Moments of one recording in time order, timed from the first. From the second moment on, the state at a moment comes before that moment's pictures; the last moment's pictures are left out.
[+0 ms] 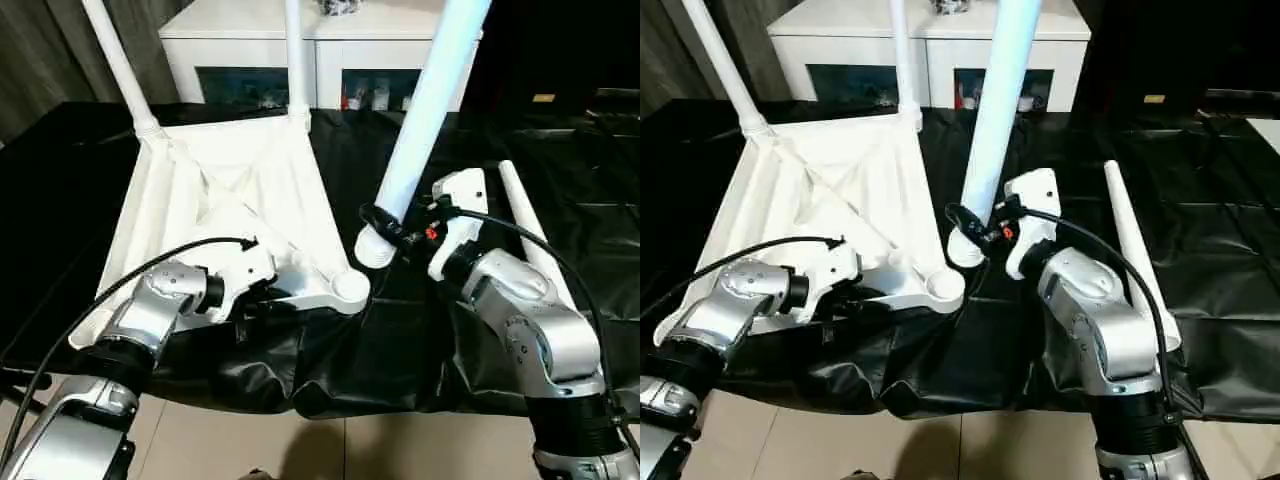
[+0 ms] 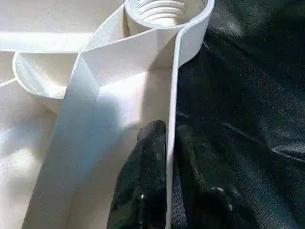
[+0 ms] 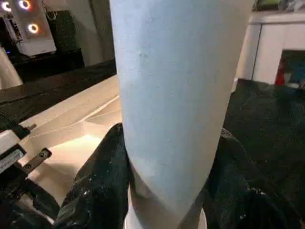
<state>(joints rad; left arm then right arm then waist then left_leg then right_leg) -0.60 0.42 -0.23 0.70 0.06 -0.01 -1.17 -0.39 -0.22 0.03 -0.09 0.31 0.50 0.50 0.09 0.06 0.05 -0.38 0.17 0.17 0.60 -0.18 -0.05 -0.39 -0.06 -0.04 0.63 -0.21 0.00</state>
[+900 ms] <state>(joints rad) -0.61 0.41 -0.24 0.69 0.05 0.02 -1.19 -0.51 -0.22 0.14 0.19 0.28 0.45 0.68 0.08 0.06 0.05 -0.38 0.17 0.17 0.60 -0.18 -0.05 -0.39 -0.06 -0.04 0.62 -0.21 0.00</state>
